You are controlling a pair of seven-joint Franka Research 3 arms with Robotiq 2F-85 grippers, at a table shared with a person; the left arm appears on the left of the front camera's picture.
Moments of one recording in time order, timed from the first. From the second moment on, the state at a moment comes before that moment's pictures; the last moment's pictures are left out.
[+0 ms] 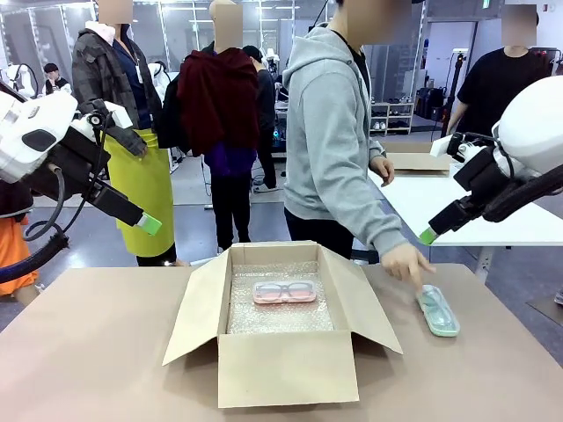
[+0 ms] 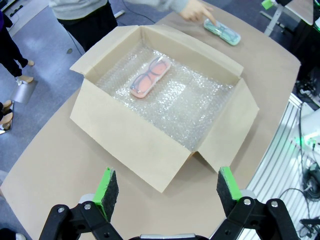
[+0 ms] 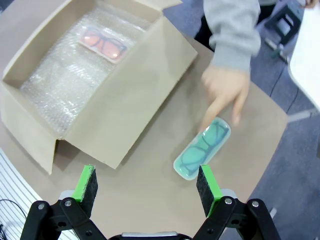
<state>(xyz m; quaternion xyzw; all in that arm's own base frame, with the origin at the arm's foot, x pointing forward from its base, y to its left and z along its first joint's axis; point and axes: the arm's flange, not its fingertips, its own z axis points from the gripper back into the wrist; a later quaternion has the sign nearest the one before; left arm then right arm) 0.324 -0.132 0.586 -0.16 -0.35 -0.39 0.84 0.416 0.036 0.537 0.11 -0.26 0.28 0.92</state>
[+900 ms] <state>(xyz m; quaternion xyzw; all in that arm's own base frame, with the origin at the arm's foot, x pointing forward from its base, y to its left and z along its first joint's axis) 0.324 -0.132 0.586 -0.16 -0.35 -0.39 0.84 0.509 0.020 0.482 0.06 -0.14 0.09 0.98</state>
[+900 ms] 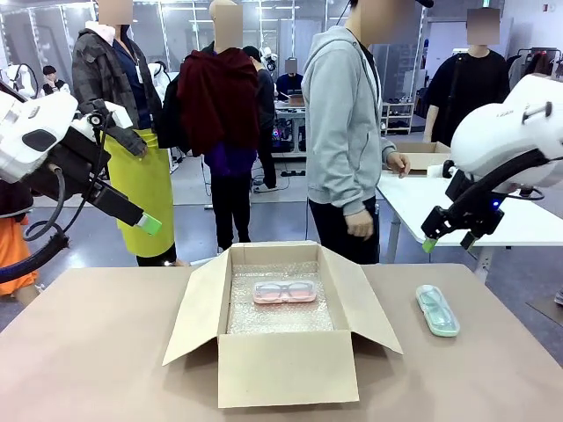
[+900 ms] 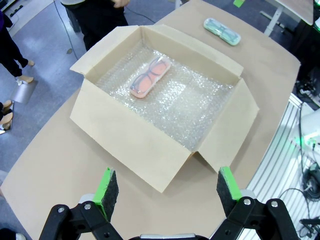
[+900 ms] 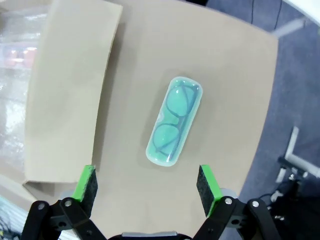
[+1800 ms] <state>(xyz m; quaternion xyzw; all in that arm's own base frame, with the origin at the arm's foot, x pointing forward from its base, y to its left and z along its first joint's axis) 0.324 -0.132 0.586 -0.16 -0.35 -0.39 0.84 0.555 0.014 0.336 0.02 -0.07 -0.01 1.00</state>
